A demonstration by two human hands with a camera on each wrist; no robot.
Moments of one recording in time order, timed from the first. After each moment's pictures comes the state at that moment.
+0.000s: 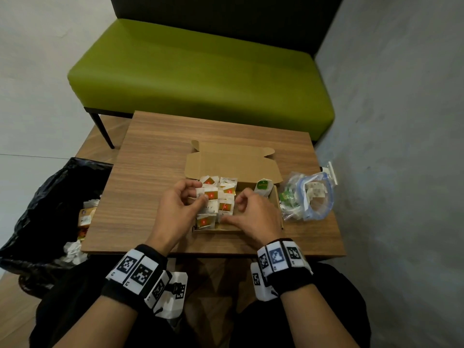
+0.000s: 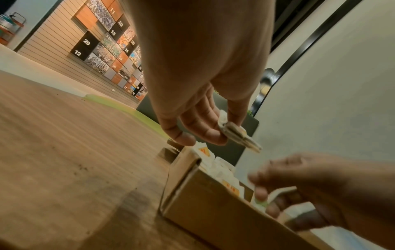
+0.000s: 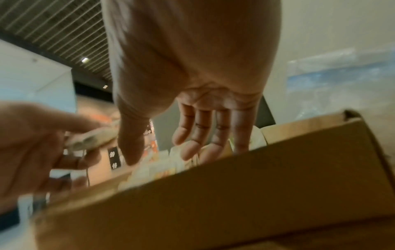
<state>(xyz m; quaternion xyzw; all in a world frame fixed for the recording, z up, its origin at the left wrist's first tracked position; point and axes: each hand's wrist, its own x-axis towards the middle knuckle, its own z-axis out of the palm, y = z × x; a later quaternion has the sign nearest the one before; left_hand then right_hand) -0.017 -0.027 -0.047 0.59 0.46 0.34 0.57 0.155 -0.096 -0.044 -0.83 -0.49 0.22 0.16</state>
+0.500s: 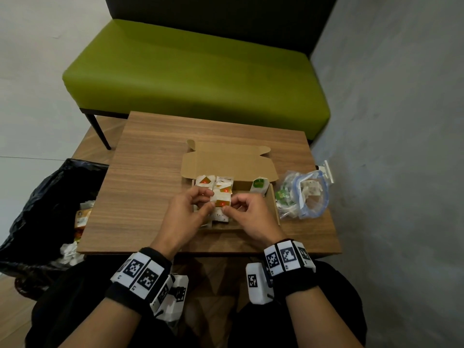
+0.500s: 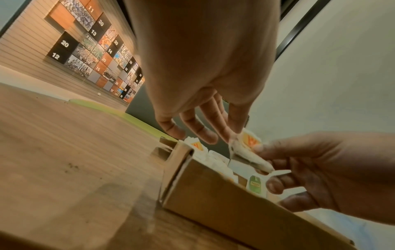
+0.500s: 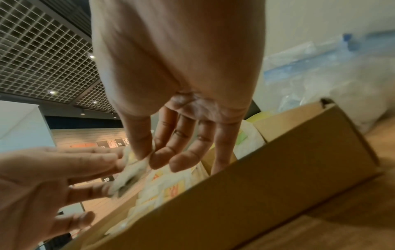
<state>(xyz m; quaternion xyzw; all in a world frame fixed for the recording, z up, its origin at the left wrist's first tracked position) -0.008 -0.039 -0.048 0.69 0.44 0.28 0.51 0.160 -0.106 -0.048 -0.73 -0.45 0.37 0.36</state>
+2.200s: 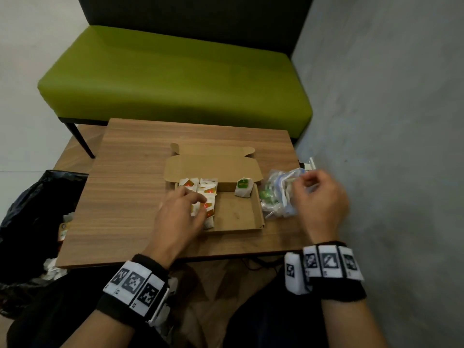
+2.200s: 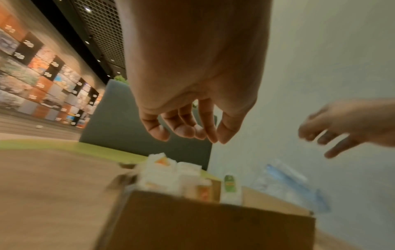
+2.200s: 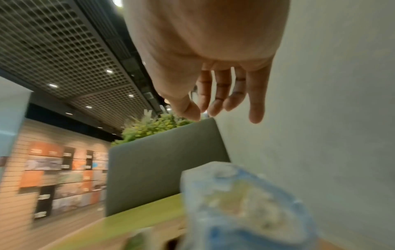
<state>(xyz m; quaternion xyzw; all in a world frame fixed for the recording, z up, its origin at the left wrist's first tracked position) 0.012 -0.048 -0.030 0.82 0.46 0.17 0.30 0.240 -0.160 0.019 -0.88 -0.33 -0.08 0.35</state>
